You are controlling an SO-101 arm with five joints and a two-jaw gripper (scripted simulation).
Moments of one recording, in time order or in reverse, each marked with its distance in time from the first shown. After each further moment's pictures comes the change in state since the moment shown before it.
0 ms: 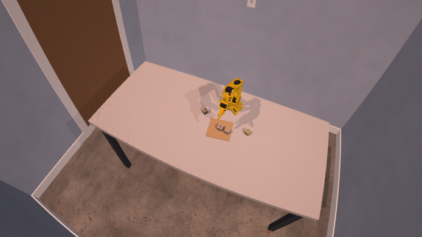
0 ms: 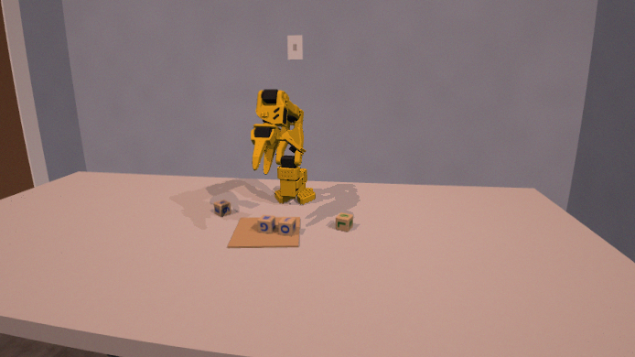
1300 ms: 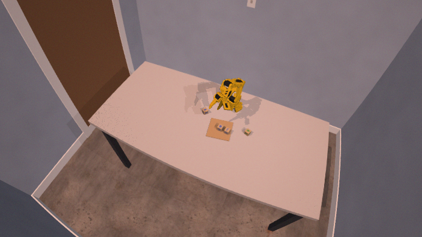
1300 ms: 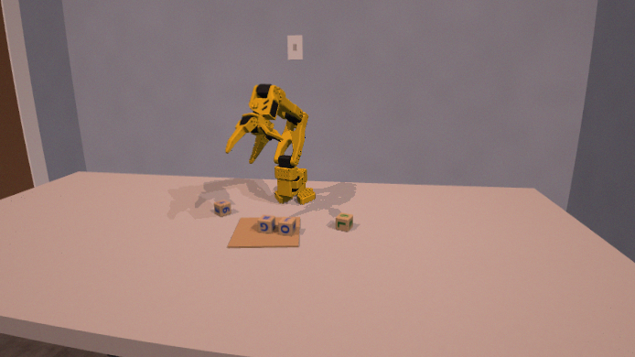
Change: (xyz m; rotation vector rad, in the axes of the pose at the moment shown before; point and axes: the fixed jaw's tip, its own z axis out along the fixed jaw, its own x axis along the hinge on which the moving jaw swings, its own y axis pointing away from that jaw) arm 0.037 -0.002 -0.021 0.179 0.060 0.585
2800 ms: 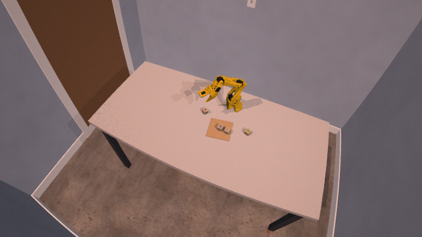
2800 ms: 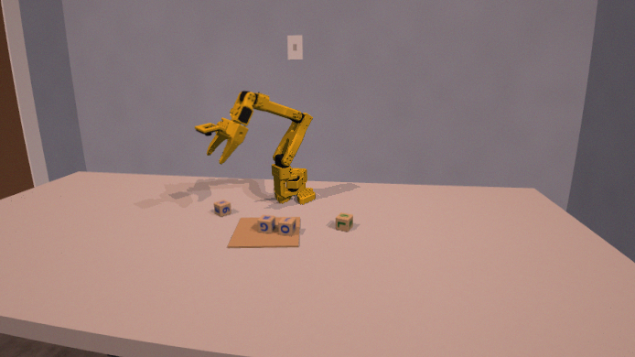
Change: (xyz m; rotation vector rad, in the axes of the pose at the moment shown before) arm 0.093 -0.019 0.006 0.203 0.188 1.395
